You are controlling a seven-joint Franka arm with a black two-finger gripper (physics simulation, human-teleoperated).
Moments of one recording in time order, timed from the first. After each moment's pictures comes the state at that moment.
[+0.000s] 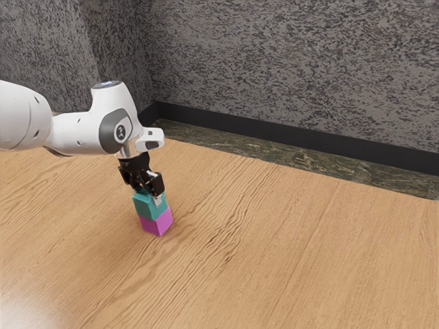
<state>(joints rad) -0.26 0.27 0.38 -1.99 -0.25 2.22 0.40</state>
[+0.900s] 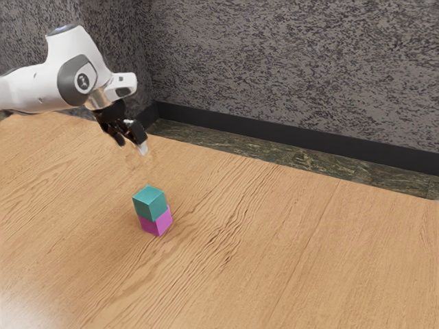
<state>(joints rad) -0.27 0.02 0.45 -1.90 -0.20 2.12 0.43</state>
